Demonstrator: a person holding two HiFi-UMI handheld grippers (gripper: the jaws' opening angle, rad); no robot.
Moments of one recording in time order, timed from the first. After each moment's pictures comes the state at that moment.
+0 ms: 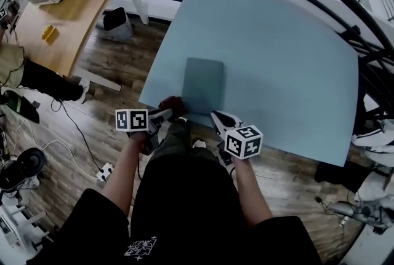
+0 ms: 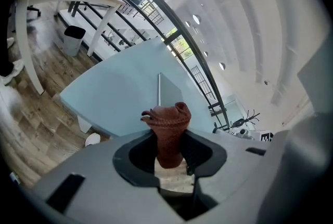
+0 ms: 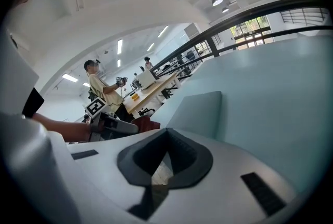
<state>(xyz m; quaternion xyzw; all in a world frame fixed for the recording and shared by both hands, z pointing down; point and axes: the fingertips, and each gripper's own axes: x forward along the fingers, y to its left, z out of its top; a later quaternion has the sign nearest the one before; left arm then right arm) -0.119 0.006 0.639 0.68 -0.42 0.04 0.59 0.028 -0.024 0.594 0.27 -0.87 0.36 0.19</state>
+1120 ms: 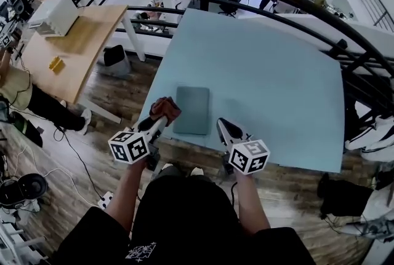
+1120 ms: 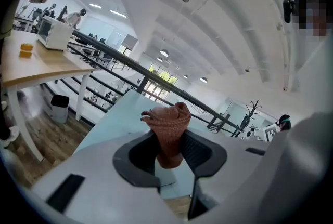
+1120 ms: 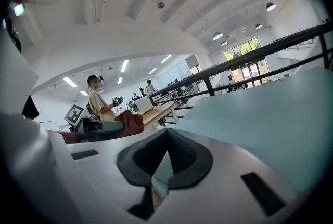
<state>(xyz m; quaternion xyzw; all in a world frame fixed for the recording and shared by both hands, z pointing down) -0.105 -0.020 0.470 0.77 -0.53 -0.01 0.34 0.083 -0.046 0.467 0.34 -0.90 0.26 0.08</state>
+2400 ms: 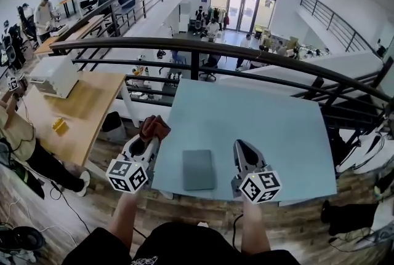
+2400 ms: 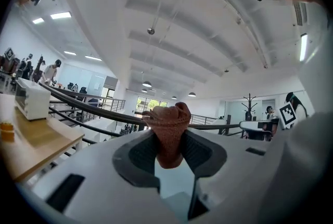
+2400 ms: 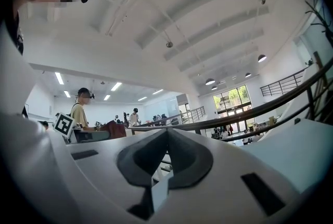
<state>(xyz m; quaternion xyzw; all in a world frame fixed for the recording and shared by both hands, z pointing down) -0.209 -0.089 0.277 0.83 -0.55 -0.04 0.10 0.063 -0.092 0.260 0.47 -0.88 0.09 -0.05</state>
